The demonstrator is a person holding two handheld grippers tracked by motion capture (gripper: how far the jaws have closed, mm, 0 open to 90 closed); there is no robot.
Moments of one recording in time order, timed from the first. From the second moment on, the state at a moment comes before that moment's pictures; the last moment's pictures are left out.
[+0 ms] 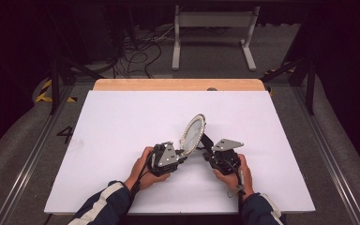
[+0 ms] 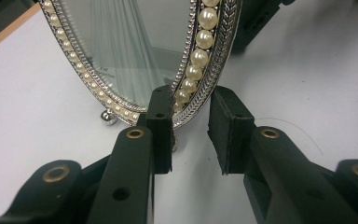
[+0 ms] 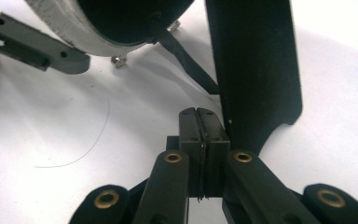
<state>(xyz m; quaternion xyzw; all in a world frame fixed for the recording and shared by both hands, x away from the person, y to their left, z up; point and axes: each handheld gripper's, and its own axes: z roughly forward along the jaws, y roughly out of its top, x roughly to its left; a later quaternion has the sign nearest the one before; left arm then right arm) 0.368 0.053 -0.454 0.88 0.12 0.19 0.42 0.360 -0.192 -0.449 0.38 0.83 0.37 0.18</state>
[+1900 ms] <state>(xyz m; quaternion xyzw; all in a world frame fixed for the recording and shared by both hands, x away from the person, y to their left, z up) 0.323 0.181 -0.453 0.86 0.23 0.19 0.42 0.351 -0.151 -0.440 0.39 0.77 0.47 0.18</state>
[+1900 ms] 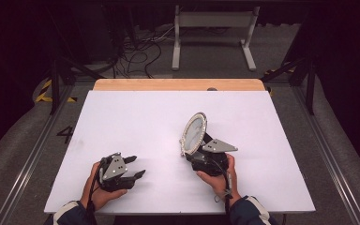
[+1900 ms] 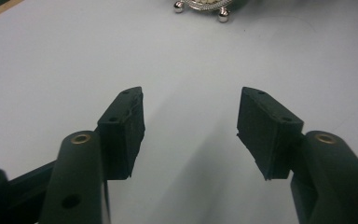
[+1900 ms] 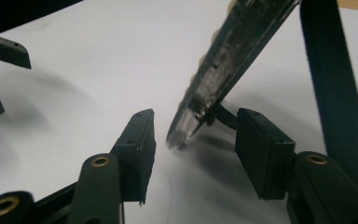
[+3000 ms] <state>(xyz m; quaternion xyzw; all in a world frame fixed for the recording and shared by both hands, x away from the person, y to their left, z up) 0.326 0.175 -0.458 0.87 0.23 0.19 0.40 0.354 -0.155 -0.450 0.39 0.77 0.47 0.17</state>
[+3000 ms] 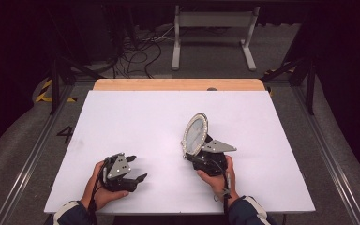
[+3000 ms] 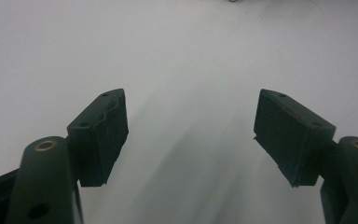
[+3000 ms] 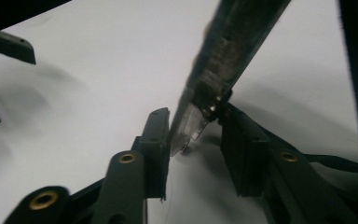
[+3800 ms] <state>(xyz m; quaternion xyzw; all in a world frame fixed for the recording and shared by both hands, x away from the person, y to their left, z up) 0.326 0.172 -0.460 0.87 0.22 0.18 0.39 0.360 -0.153 -0.447 0.42 0.74 0.49 0.18</state>
